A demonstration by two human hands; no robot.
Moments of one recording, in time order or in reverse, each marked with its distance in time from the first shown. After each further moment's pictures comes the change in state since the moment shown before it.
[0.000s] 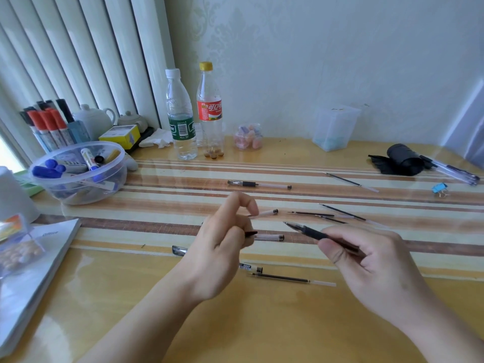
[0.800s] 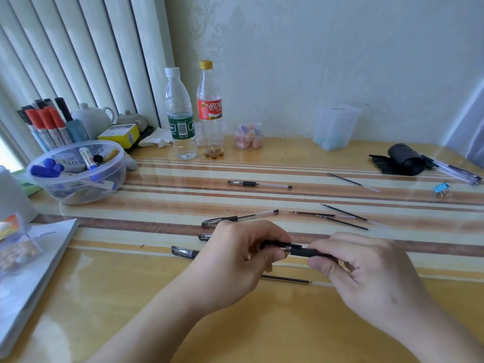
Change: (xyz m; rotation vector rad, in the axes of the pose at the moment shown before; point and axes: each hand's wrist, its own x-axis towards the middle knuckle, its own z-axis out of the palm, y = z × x) left_hand -0.004 0.004 0.014 0.223 -0.057 0.039; right_hand -0.001 -0.008 0.002 -0.223 -0.071 -0.119
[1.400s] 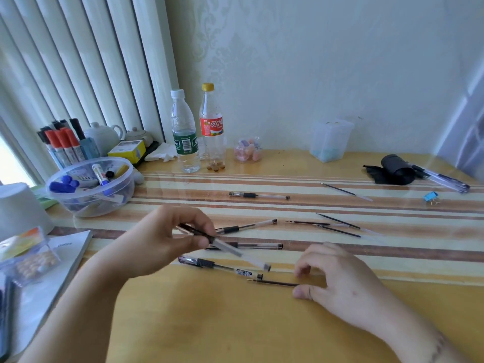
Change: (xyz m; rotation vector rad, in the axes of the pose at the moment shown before) left_hand -0.008 -0.014 -0.102 0.121 -0.126 -0.127; right_hand 0.000 0.011 0.016 0.022 -0.405 0.186
